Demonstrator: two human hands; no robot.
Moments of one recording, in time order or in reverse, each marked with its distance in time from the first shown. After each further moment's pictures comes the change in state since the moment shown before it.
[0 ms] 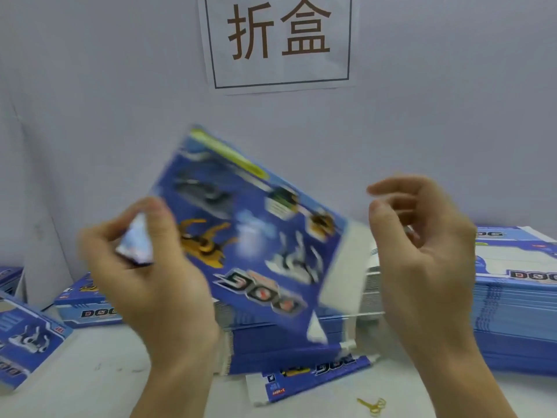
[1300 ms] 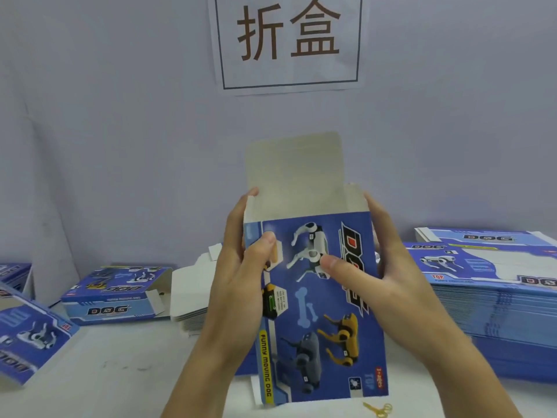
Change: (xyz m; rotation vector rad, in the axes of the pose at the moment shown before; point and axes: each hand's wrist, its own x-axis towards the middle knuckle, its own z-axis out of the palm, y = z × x) left_hand -0.022 -0.011 -0.002 -0.004 -0.869 -0.407; right_hand -0.007 0.041 0.001 0.229 -0.495 0.203
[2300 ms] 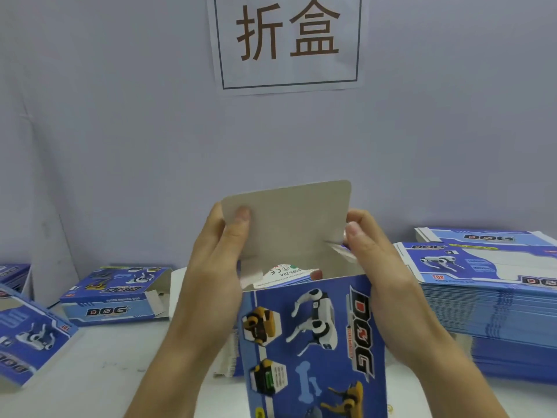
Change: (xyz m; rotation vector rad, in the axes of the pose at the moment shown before) left_hand 0.001 0.025 -0.015 0.009 0.089 -0.109; right_hand 0.001 -0.023 0.013 0.068 -0.119 0.166
